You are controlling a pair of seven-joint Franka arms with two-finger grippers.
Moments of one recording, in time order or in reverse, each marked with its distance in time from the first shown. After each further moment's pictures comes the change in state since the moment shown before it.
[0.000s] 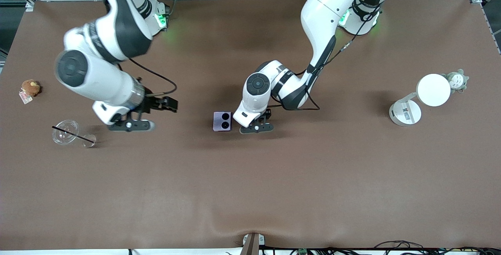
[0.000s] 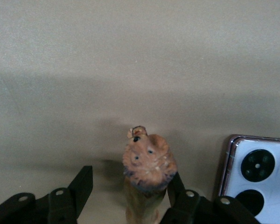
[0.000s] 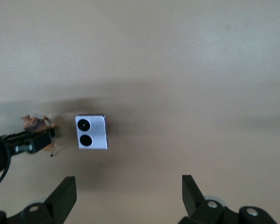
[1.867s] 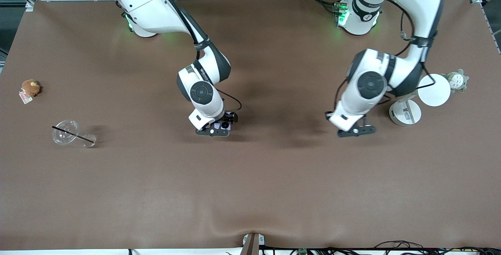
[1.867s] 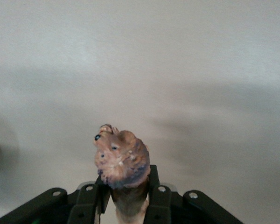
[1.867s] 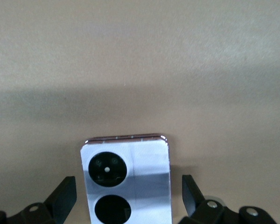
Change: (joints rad) left arm 0.466 -0.535 0.018 -0.618 0.112 -0.045 0.407; right arm 0.287 0.403 -0.015 -0.024 -0.089 0.453 0.320
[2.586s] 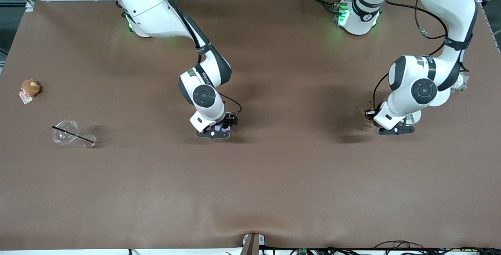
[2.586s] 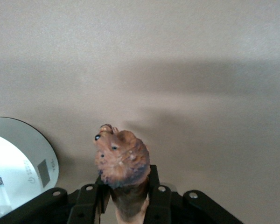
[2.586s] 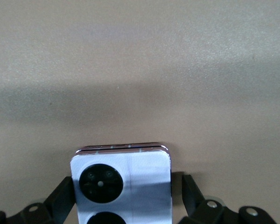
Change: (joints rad) left arm 0.270 0.000 -0.003 -0.180 0.001 0.140 0.331; right arm 0.003 0.042 0.000 0.021 -0.011 0.007 0.028
